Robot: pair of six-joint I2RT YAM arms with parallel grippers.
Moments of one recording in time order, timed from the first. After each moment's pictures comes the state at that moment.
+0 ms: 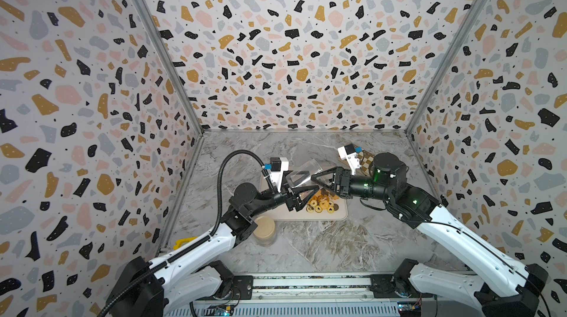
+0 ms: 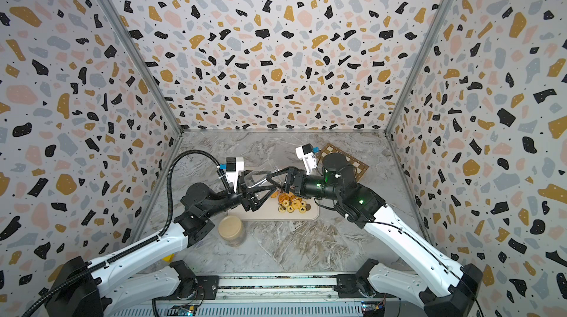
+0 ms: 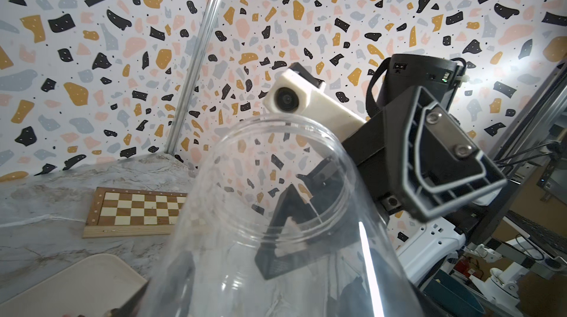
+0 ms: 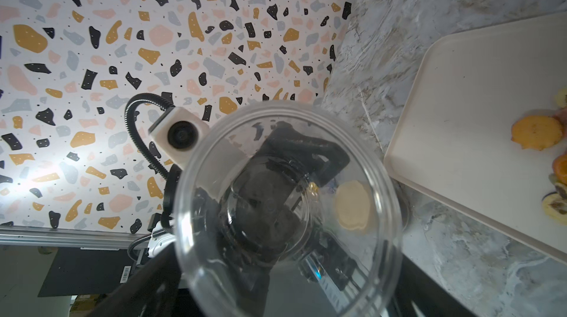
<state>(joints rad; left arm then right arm) -0.71 1.05 0.59 0.71 0.53 -0.55 0.76 1.07 1.10 -0.29 -0.52 0.99</state>
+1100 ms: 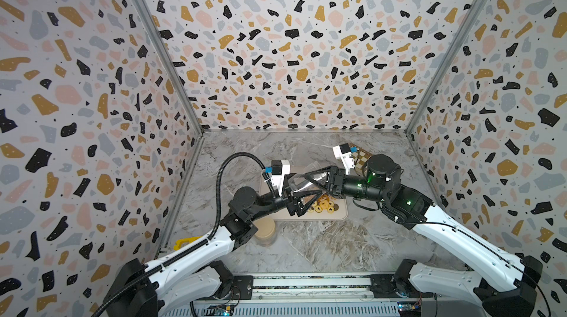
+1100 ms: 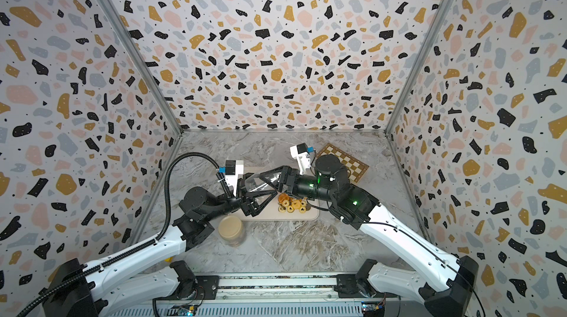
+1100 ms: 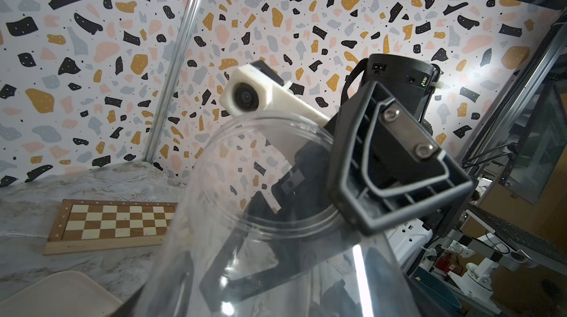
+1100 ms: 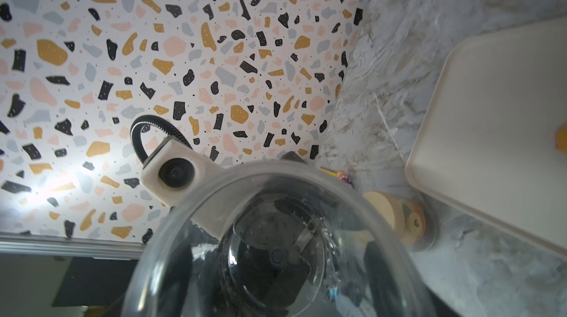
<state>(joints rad) -0.76 1.02 0.59 0.69 0.49 -0.55 0.84 1.09 1.11 -0.22 -0.43 1.03</state>
